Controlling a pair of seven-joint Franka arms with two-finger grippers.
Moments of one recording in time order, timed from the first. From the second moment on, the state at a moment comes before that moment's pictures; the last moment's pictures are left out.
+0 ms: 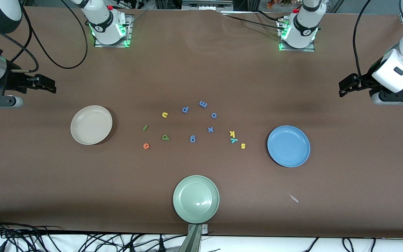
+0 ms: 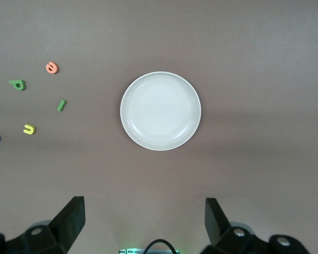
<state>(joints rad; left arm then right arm) -0.03 0.02 -0.05 -1.66 0.02 1.63 -0.09 0.07 0.10 -0.03 -1.59 -0.02 1.53 0.01</state>
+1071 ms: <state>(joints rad) -0.04 0.02 -0.11 -1.66 0.01 1.63 -0.10 0.07 0.10 -0.03 -1.58 -0.02 1.53 0.01</state>
